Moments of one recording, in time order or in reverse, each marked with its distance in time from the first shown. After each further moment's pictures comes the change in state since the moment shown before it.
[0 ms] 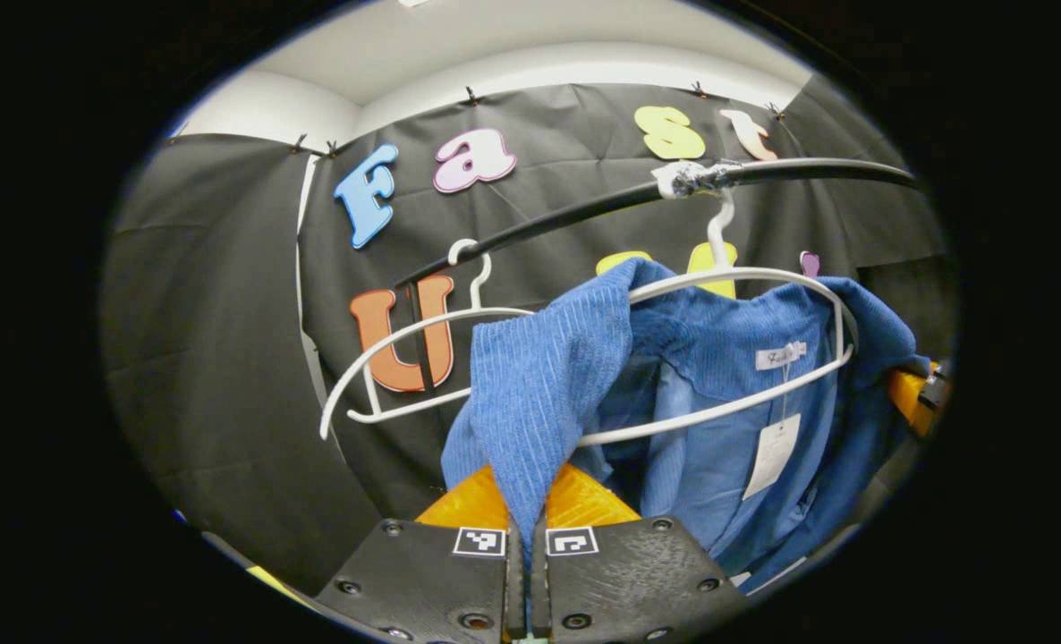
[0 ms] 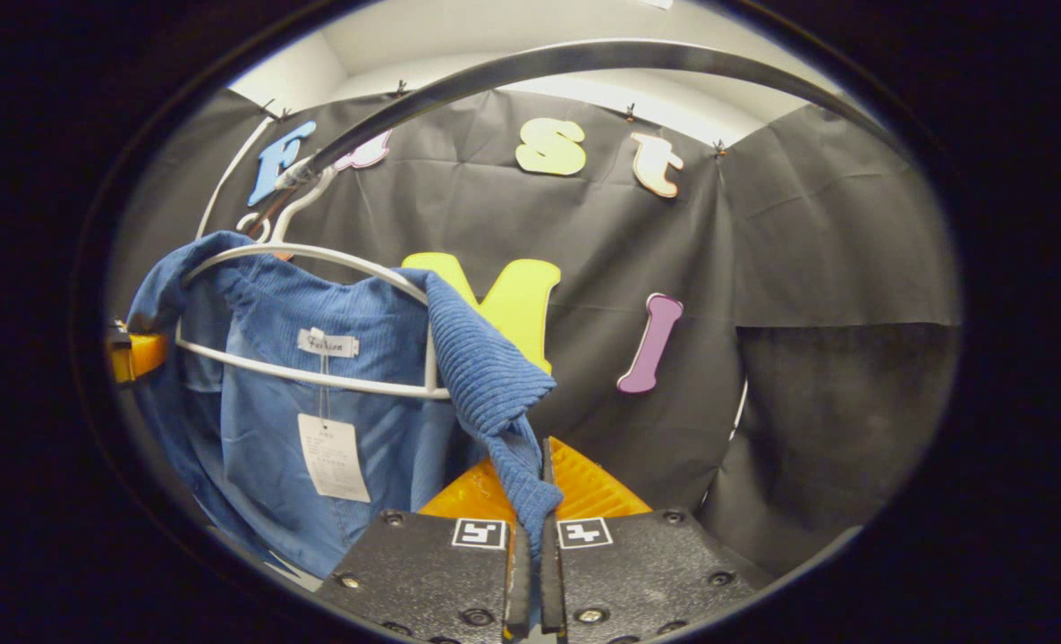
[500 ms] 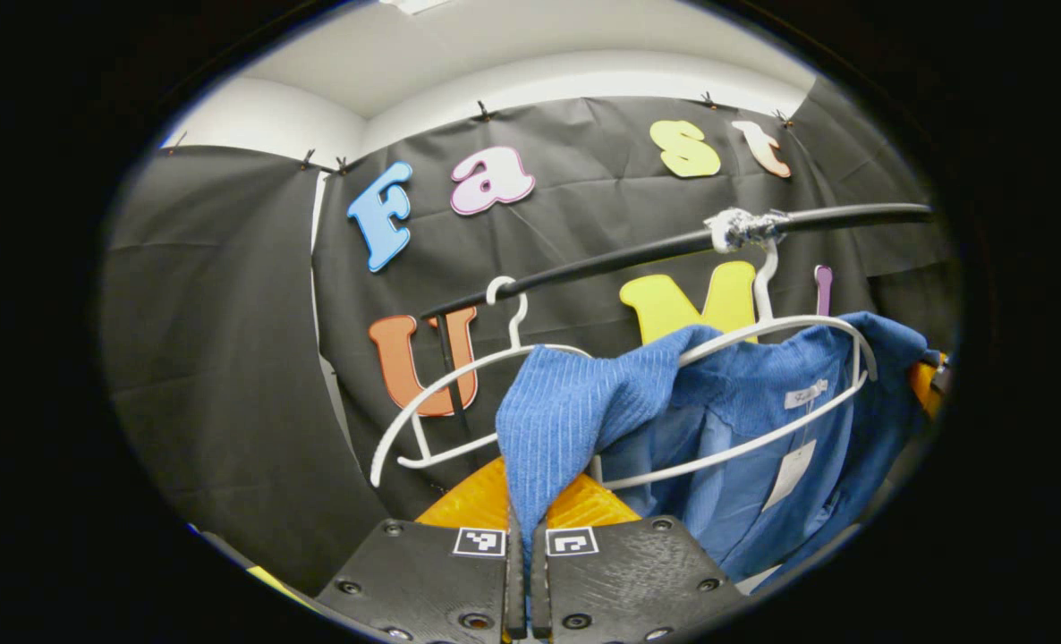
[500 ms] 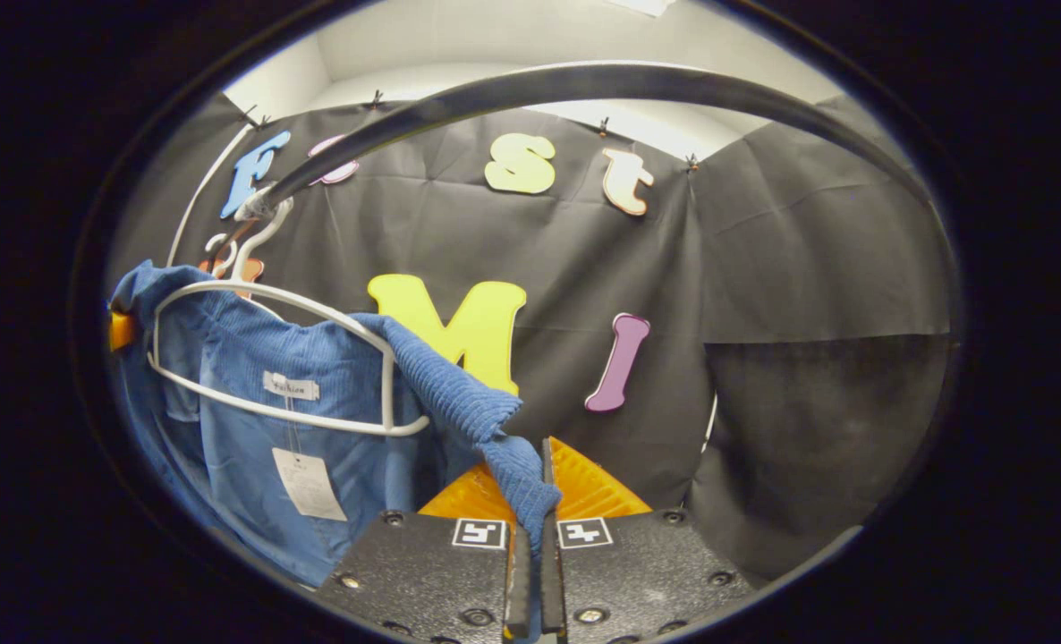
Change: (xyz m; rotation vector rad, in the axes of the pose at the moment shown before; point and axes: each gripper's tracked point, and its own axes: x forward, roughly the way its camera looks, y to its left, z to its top) left arm 0.006 0.043 0.039 0.018 -0.042 0.027; right arm -0.003 -0.024 0.031 0.001 -0.069 -0.092
